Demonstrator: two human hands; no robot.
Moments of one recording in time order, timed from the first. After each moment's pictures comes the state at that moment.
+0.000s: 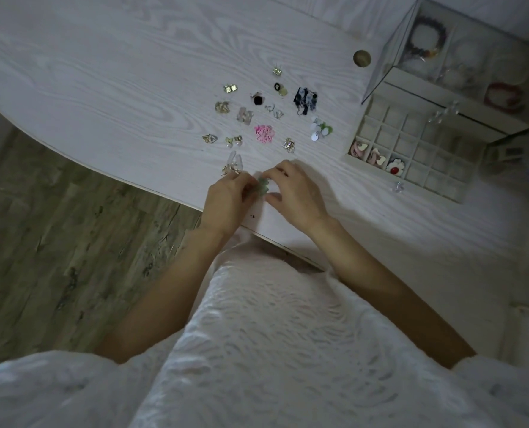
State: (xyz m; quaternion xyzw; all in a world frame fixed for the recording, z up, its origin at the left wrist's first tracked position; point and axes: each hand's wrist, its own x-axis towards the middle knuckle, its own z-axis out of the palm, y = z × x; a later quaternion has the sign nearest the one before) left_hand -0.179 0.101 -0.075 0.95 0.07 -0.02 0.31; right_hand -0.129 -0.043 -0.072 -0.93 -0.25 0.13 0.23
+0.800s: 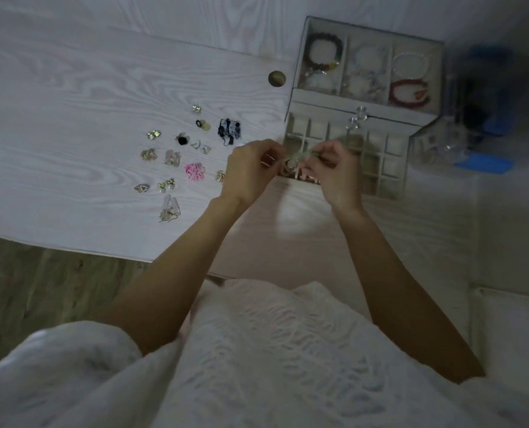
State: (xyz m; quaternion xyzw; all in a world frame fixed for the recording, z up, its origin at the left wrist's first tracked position) left_hand -0.058 -0.014 -0.036 0.89 -0.06 -0.01 0.45; right_hand -0.063 -0.170 -0.032 -0.75 0.16 0.05 0.64
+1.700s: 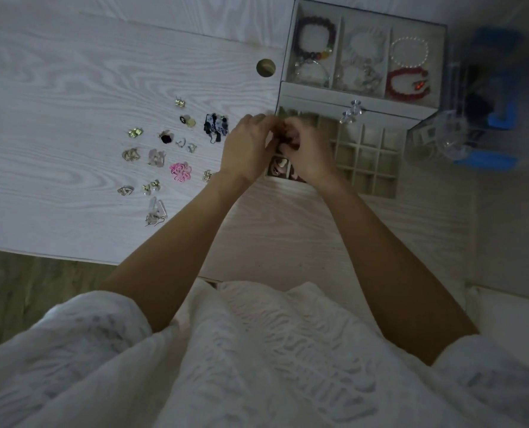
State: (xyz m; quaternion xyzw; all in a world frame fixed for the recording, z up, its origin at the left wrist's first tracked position) left_hand -0.008 -0.030 -0.064 0.95 -0.13 0.02 0.29; right_hand -0.013 -0.159 -0.045 -0.91 0.00 0.10 0.40
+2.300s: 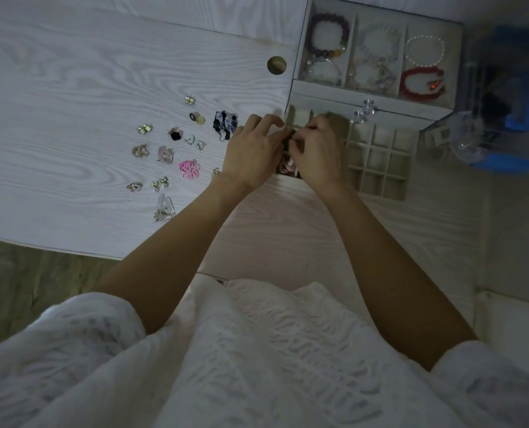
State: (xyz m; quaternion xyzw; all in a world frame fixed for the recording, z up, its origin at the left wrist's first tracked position) left_hand -0.017 -0.018 -0.067 0.96 -0.20 0.04 0.17; right_hand -0.016 -0.155 -0.050 -0.98 -0.02 0.05 0.20
